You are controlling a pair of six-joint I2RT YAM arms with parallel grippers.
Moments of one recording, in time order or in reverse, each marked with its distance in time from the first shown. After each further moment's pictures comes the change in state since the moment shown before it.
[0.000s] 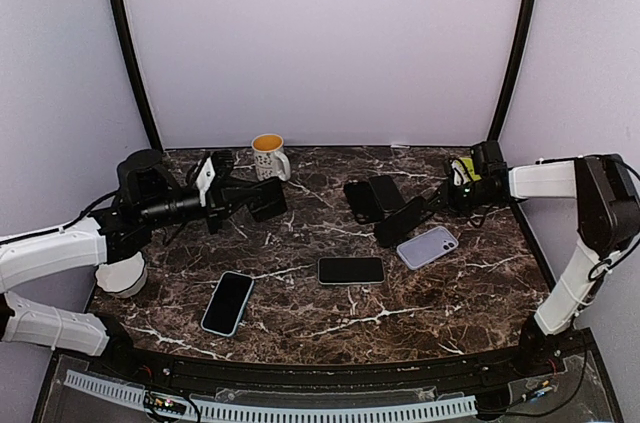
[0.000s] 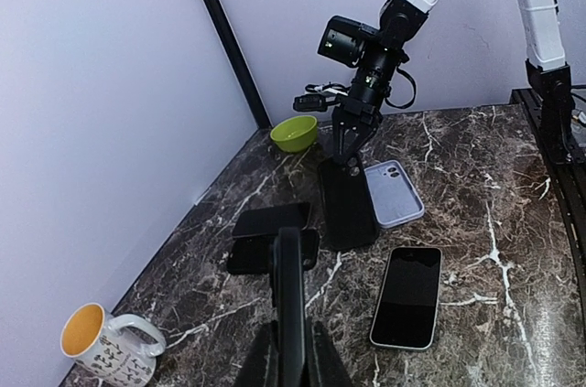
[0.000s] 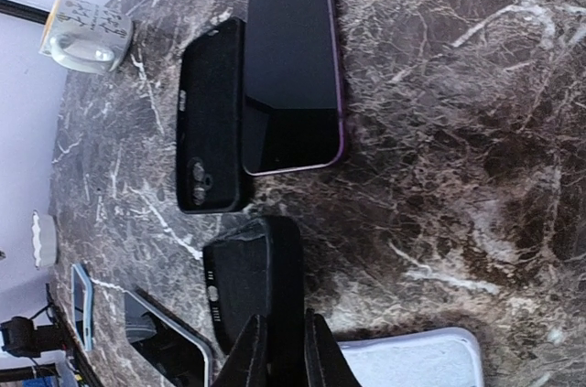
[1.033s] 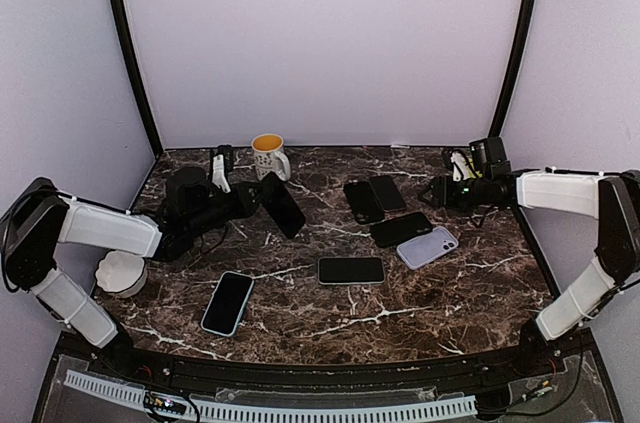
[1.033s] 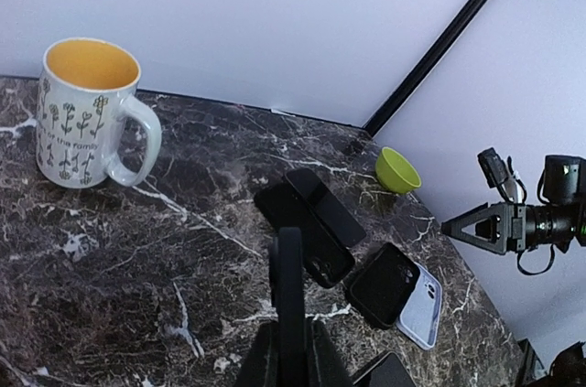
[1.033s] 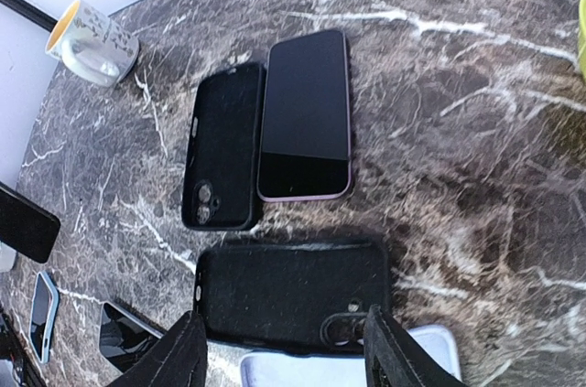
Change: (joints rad) left arm 0.002 0.431 -0.005 0.379 -0.395 -0.975; right arm 0.082 -0.164 -0.062 0.042 0.203 -0.053
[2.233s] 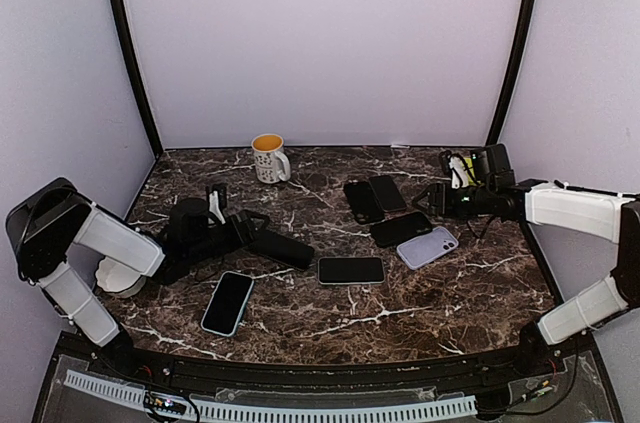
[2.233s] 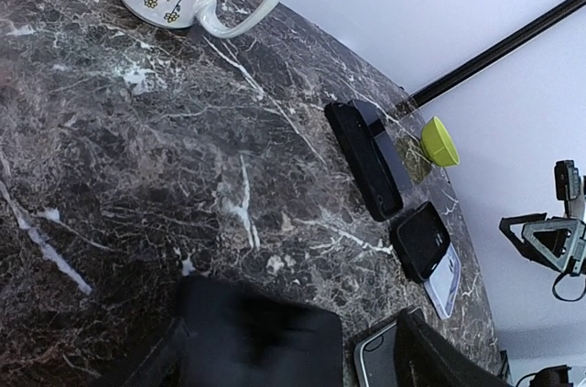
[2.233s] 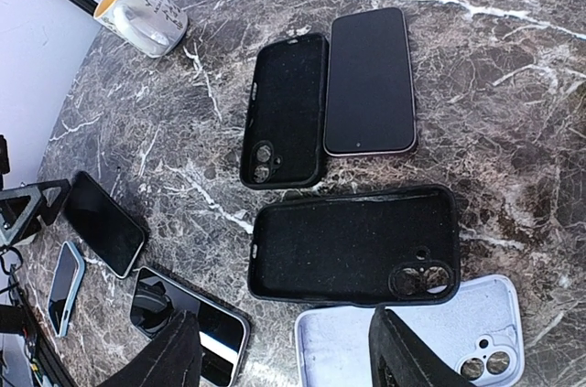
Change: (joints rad) left arm 0.000 0.097 -0.185 0.106 -0.018 -0.265; right arm 0.102 -0.154 -0.115 0.014 0.015 0.051
